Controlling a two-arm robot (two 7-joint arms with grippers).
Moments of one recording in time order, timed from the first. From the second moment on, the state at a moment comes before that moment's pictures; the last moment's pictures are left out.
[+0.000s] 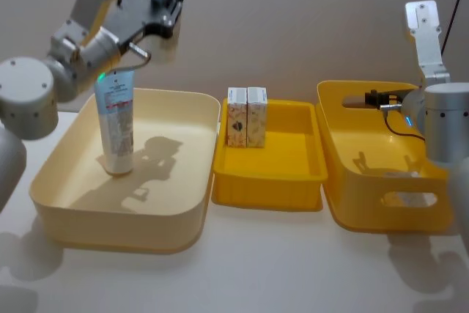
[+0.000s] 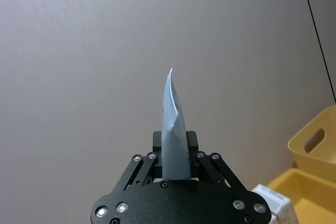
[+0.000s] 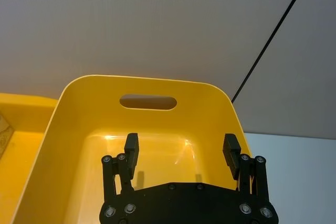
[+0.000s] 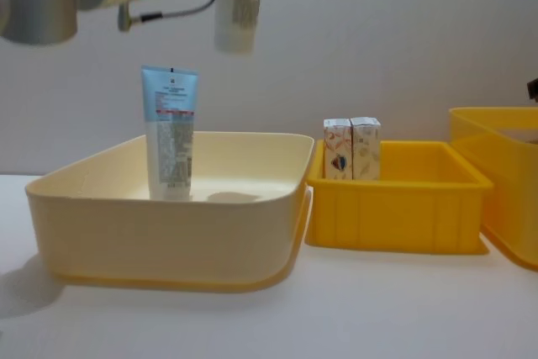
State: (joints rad) left arm -0.98 0.13 0.43 -0.87 -0.15 -0.21 -0.37; right arm 0.76 0.14 -0.09 -1.15 -0.02 0.75 -0.12
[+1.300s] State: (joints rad) left arm -1.24 -0.03 0.30 -0.55 -0.38 -0.41 -0.71; right arm 0.75 0.19 -0.16 -1.30 0.05 0.71 0.18
